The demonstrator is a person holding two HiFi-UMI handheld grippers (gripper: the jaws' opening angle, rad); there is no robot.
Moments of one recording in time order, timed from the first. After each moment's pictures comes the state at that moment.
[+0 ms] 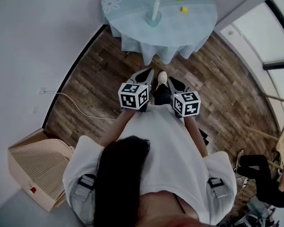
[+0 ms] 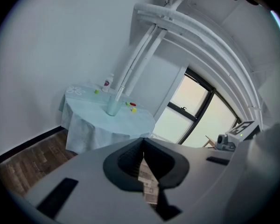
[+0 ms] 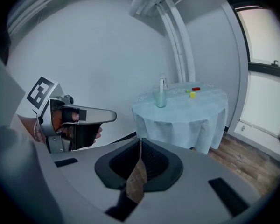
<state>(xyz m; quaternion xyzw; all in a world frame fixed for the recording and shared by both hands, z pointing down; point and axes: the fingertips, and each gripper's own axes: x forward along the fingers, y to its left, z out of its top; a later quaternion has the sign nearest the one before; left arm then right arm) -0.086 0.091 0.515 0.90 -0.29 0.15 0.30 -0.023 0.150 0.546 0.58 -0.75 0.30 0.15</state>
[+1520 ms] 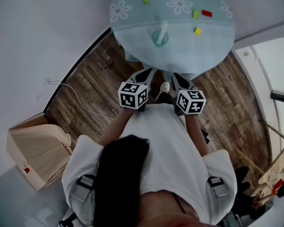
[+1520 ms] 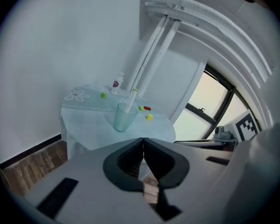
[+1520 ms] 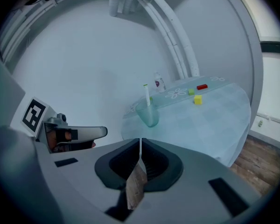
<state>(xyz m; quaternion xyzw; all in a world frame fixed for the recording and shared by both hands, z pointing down) -0.031 -0.043 0.527 0.86 -0.37 0.18 0.30 0.061 -0.010 0.550 0.53 -0.76 0.35 0.10</state>
